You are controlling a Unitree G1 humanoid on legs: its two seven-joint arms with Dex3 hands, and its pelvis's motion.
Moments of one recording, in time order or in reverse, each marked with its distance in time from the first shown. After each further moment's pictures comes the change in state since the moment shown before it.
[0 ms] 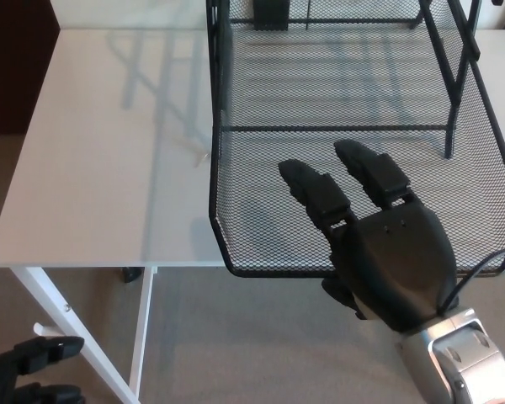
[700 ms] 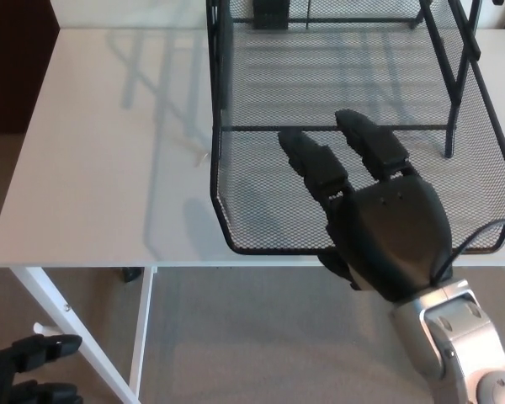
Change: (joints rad) left_arm -0.004 0.016 -0.010 -0.006 0.001 0.000 0.000; right_arm -0.117 -0.002 0.014 0.066 0.019 0.064 0.002
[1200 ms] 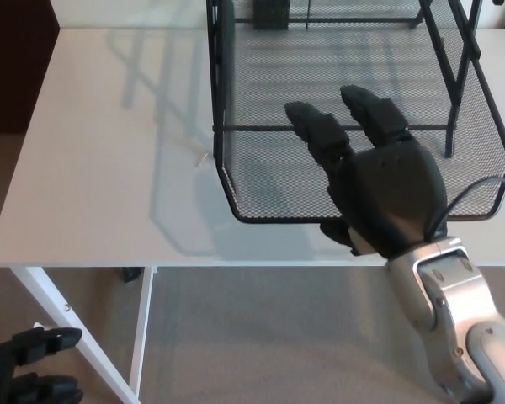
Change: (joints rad) left_arm -0.006 0.006 -0.004 -0.017 0.002 0.000 0.007; right_arm -0.169 -0.002 -0.016 0.176 0.070 0.045 0.017
